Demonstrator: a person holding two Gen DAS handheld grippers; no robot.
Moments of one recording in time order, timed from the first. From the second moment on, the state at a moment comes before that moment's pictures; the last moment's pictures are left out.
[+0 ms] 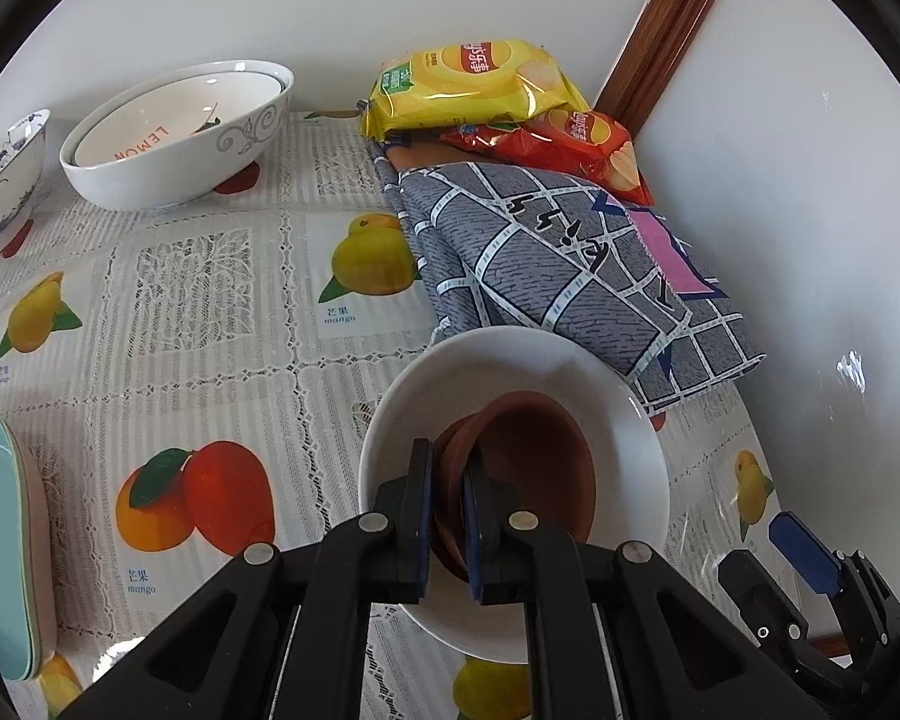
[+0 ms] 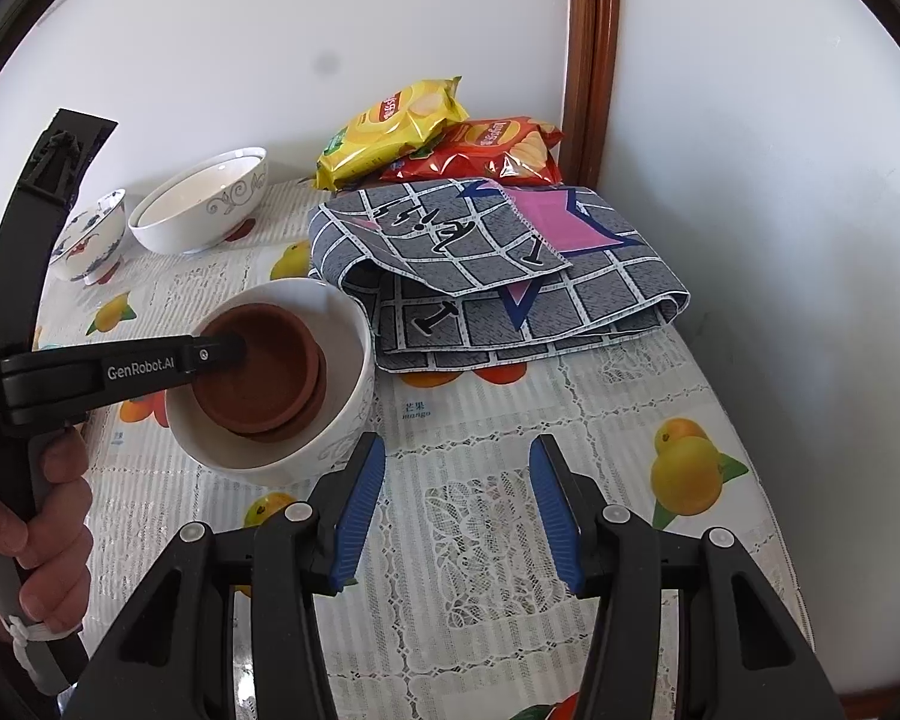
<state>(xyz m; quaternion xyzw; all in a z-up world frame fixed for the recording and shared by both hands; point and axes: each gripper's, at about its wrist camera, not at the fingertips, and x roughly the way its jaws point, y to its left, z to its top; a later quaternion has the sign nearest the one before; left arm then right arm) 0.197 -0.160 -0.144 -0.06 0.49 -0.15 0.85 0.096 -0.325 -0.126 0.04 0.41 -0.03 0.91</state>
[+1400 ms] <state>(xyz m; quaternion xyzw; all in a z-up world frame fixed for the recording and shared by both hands) 0.197 -0.140 -0.148 -0.02 0.53 -0.12 0.84 0.161 -0.297 -0.149 0.06 0.46 0.00 0.88</state>
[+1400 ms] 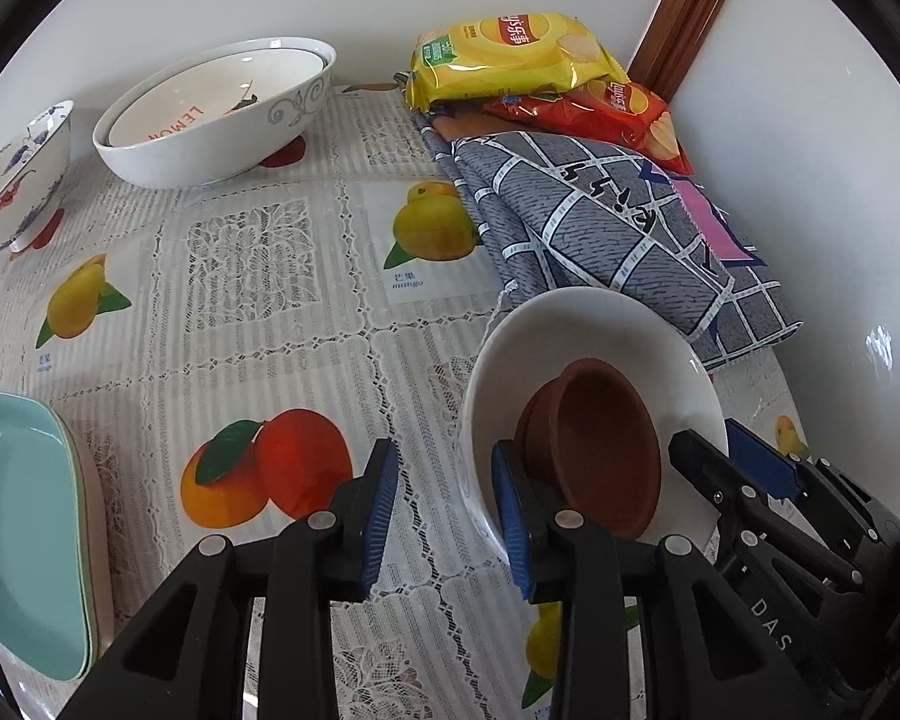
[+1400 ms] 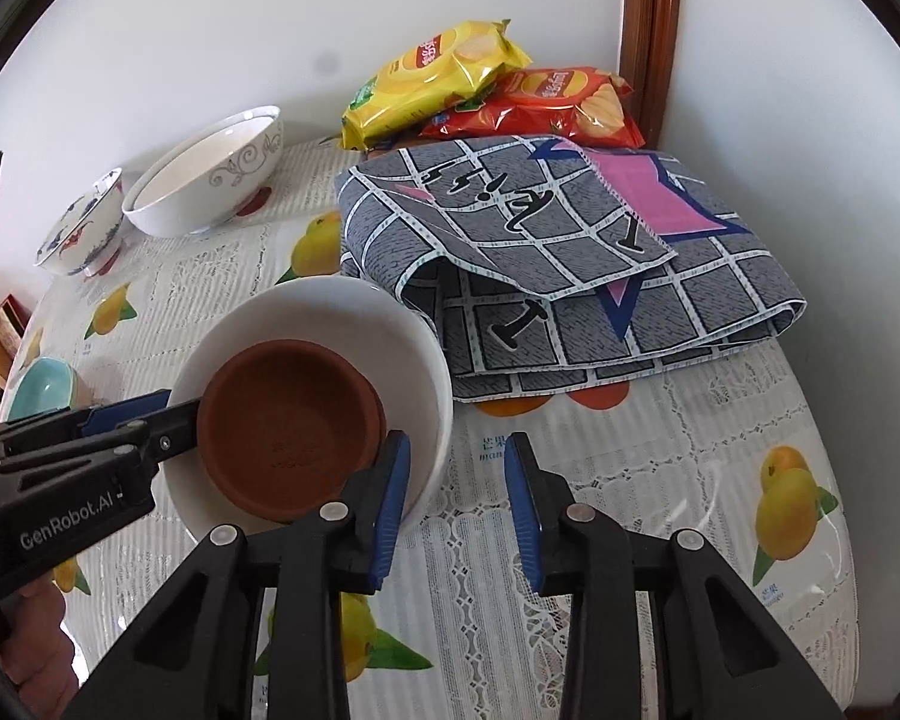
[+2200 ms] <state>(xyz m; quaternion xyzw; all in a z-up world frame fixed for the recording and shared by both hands) 0.205 -0.142 -0.167 -0.03 0.53 -0.11 0.84 0.178 -0.313 -0.167 0.08 0.46 -0.01 0.88</state>
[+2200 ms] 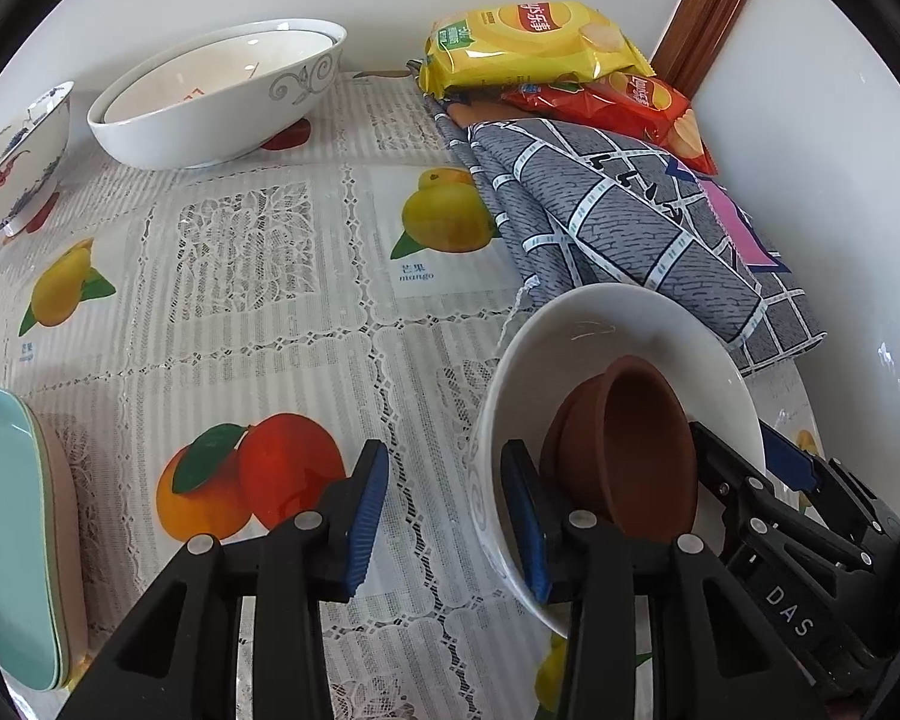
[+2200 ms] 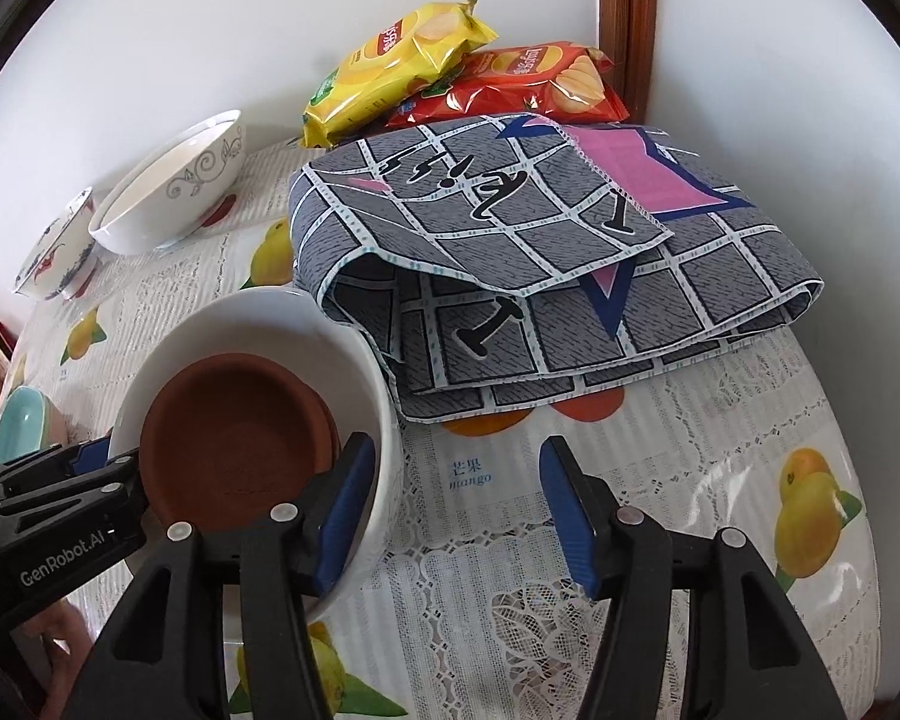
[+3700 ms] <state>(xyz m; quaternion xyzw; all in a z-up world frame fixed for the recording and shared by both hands) 0.152 -0.104 -0.141 -0.04 0.51 -0.11 0.85 0.135 -0.258 -0.140 0.11 0.46 0.03 0.88</state>
